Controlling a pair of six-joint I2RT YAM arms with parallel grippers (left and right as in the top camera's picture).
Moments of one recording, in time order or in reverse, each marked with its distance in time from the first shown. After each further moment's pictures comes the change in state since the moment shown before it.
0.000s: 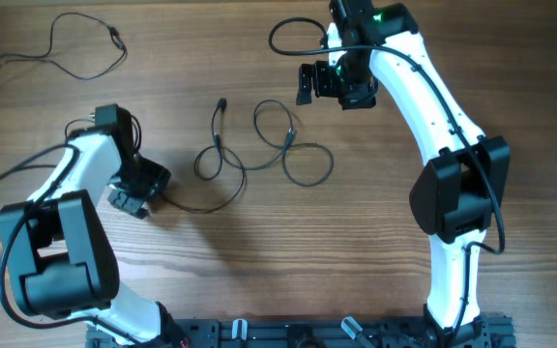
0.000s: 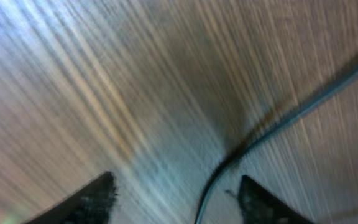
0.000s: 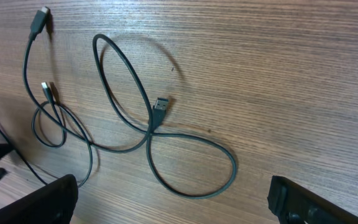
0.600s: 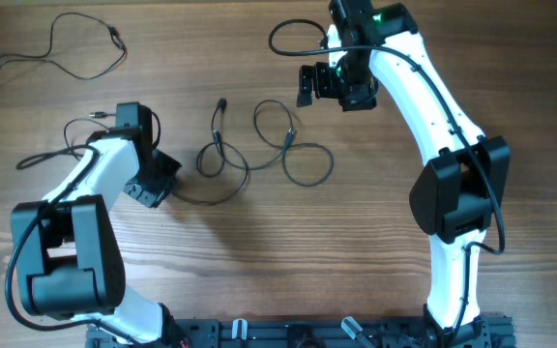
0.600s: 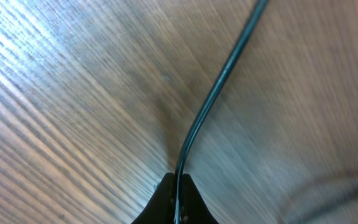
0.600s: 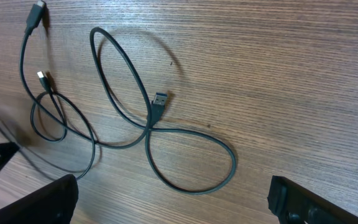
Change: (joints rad) left arm -0.098 -0.022 -0.016 0.102 0.008 0.033; right arm 0.001 0.000 0.000 -0.016 0.000 0.000
